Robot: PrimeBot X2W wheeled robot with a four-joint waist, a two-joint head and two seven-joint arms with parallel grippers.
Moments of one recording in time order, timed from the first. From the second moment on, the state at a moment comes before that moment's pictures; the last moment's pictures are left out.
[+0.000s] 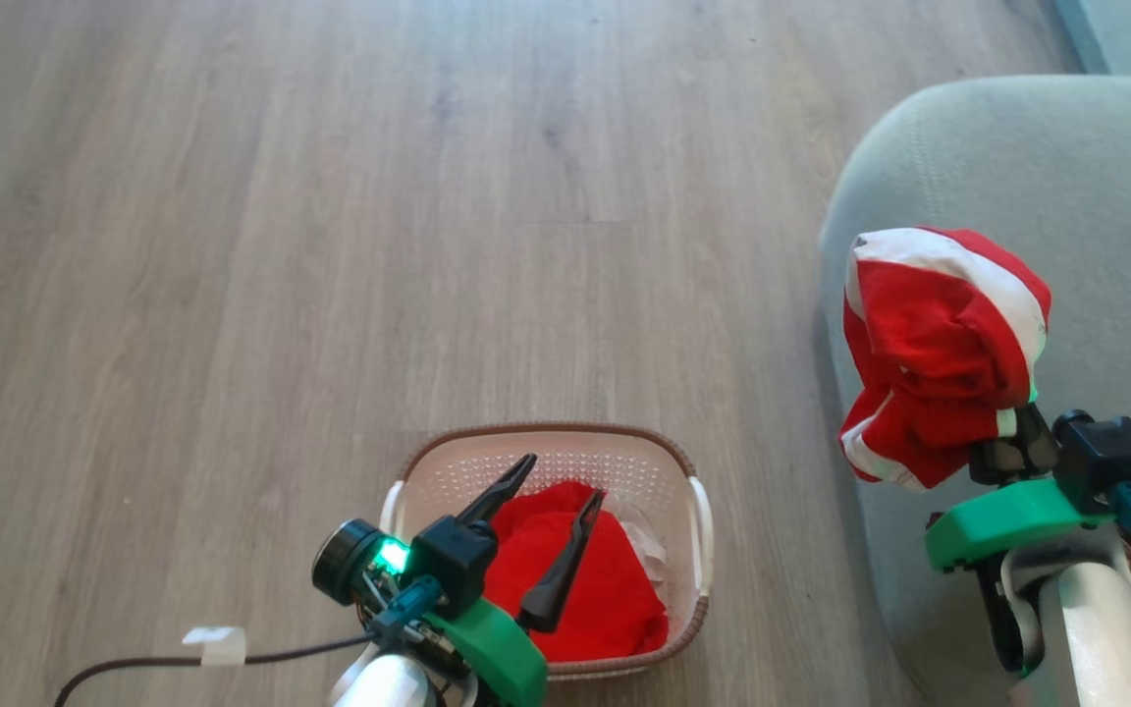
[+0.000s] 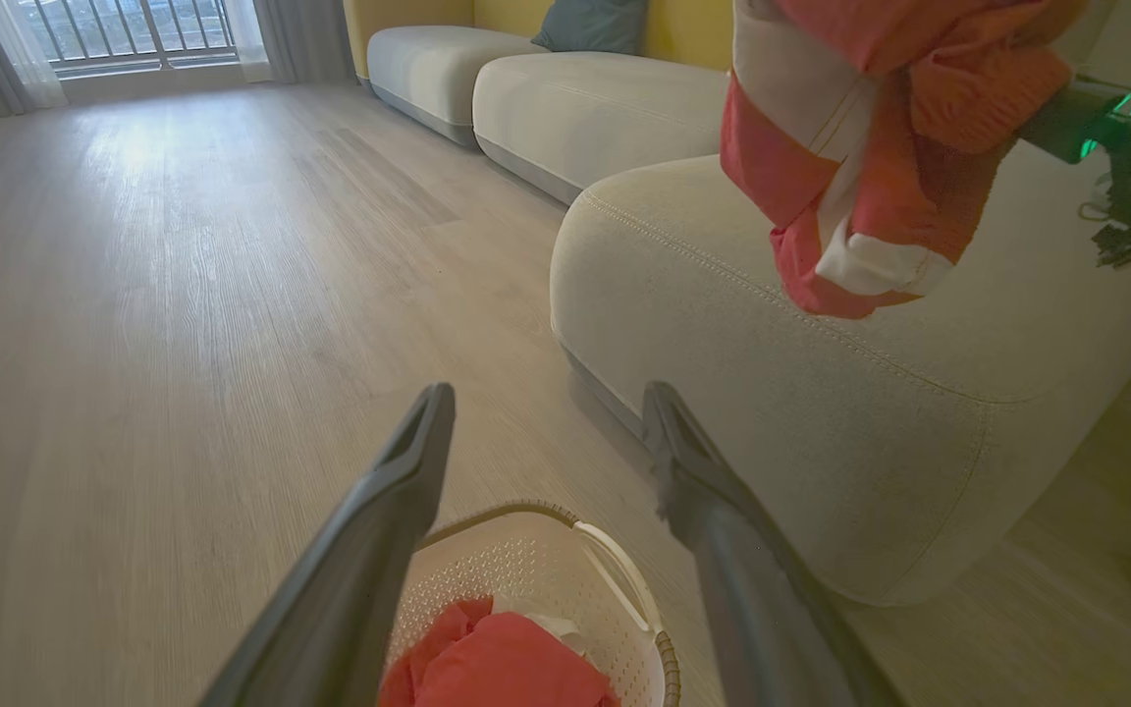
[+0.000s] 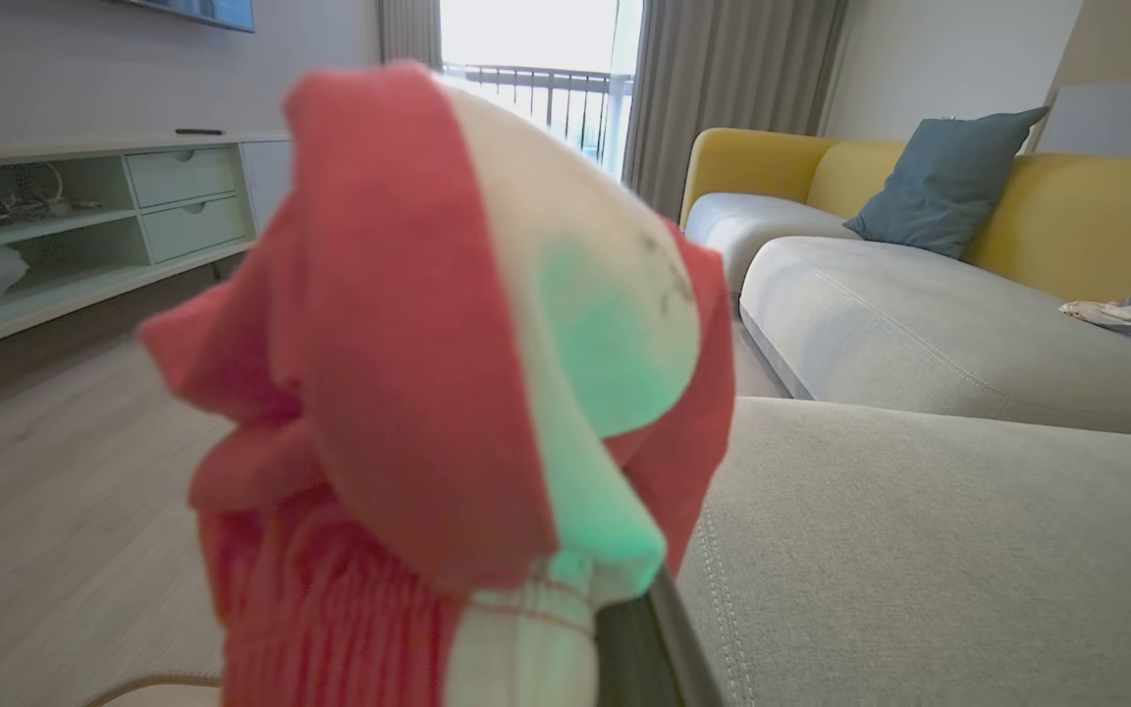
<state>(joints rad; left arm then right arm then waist) -0.14 0.05 -0.52 0.28 -0.15 -0.07 -0.26 -0.13 -0.06 -0.11 0.23 0.00 0.13 -0.25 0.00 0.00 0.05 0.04</state>
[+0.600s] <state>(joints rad) -0.19 0.05 -0.52 0.27 -0.13 -0.07 -0.26 -0.18 -0.05 -0.14 0.18 0.00 0.13 -0.25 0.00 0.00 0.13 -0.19</state>
